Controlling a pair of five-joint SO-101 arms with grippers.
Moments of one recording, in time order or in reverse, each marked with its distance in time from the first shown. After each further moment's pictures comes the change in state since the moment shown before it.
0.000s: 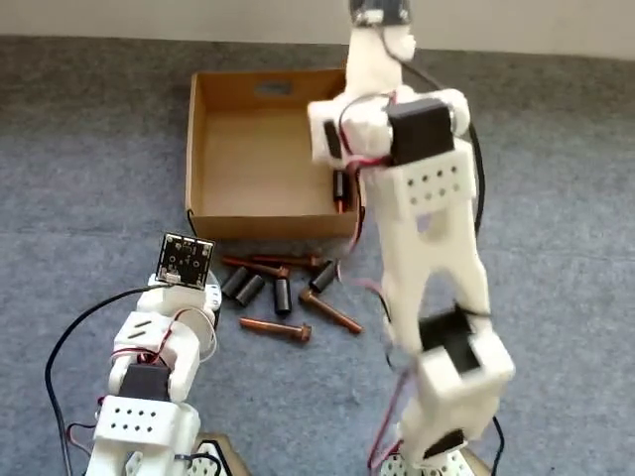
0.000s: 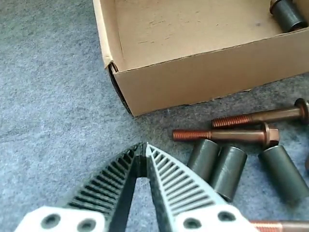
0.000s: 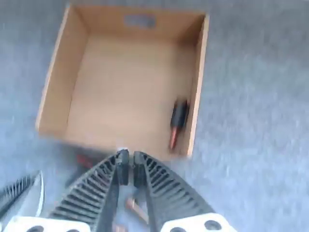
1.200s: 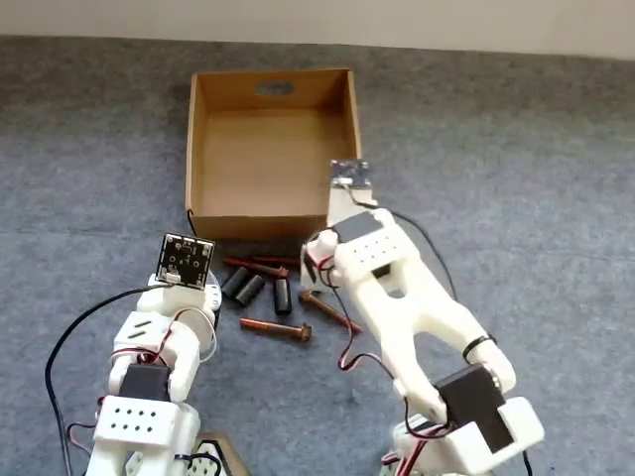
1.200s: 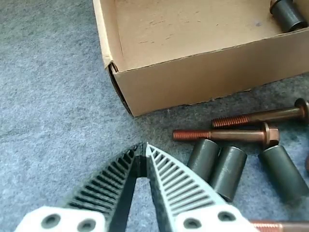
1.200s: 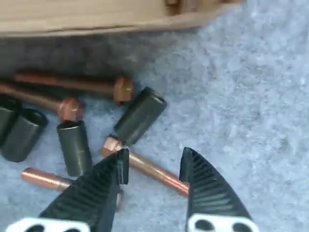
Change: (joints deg) left arm 0.0 0.0 0.0 0.0 0.0; right arm -6.9 -13.3 75.7 -39.2 -16.8
